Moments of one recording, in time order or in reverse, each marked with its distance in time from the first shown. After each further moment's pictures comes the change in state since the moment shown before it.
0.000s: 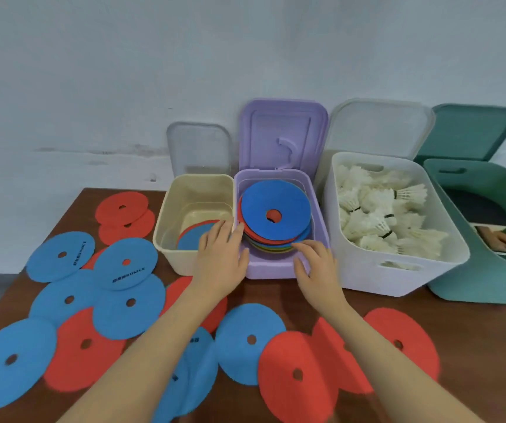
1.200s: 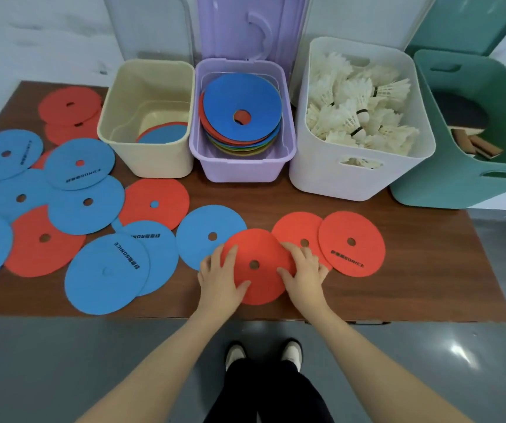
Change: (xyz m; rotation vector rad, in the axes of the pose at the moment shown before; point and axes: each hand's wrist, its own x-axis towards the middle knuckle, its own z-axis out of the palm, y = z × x) left_hand -0.188 0.103 0.128 -0.189 -0.410 -0.369; right_hand -0.190 0.075 -0.010 -0.053 -0.298 0.379
